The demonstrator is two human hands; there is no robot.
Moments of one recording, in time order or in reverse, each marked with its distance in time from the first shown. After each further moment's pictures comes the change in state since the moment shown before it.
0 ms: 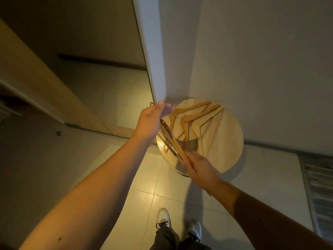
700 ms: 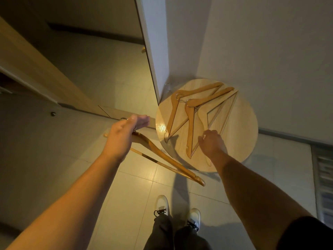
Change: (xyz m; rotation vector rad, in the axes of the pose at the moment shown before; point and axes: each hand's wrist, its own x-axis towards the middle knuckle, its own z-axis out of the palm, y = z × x) left_hand -0.006 -0.106 -0.060 0.068 0.061 -0.068; right_hand 0.109 0.132 0.037 -0.304 -0.006 0.535
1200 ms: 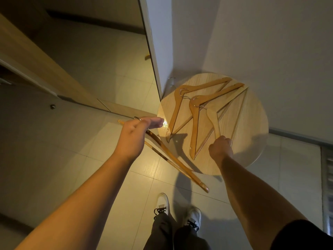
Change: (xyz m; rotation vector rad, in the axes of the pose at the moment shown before) left_hand 0.024 -0.025 0.029 0.035 -0.045 0.000; right_hand 0.034 0.030 0.041 0.099 -0.005 0.310
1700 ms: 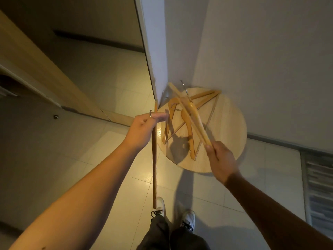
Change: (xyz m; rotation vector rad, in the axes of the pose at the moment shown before) left_hand -0.027 0.077 0.010 0.031 -0.124 0.093; right_hand -0.171 0.010 -0.128 0.270 0.041 -0.555
